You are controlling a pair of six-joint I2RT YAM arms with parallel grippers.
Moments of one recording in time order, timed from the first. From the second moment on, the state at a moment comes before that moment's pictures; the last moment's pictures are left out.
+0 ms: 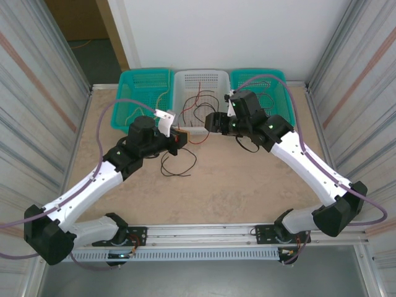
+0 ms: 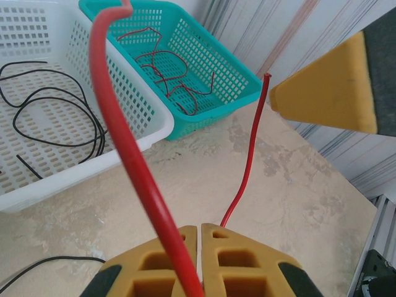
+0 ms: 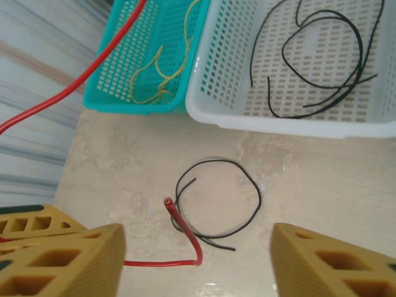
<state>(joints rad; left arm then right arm) -0.63 1.13 0.96 -0.21 0.27 -0.30 0.66 1.37 1.44 -0.73 -0.07 0.64</state>
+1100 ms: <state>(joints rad) -0.59 1.10 0.95 -0.11 0.29 -0.36 0.55 1.37 1.23 -0.47 -0.30 0.81</state>
